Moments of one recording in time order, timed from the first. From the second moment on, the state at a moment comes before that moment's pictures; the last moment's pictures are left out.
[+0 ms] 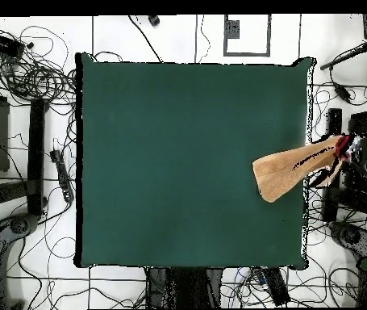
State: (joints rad) arm -0.81 -0.57 0.25 1.08 -0.23 1.21 1.69
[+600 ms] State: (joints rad) arm -0.74 -0.66 0.25 1.28 -0.20 1.06 1.69
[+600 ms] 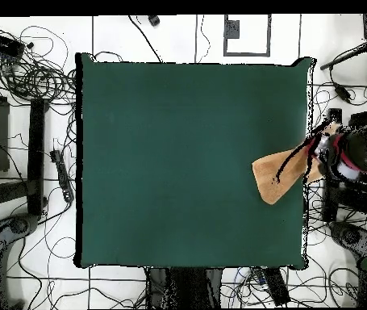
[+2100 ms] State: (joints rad) arm -0.66 -0.71 0.21 1.37 -0.20 1.01 1.69
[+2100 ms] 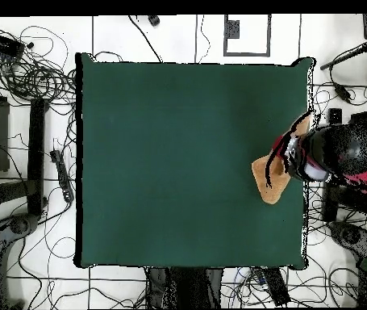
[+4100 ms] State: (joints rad) arm -0.53 -0.72 0.06 1.44 -0.19 0.83 1.70
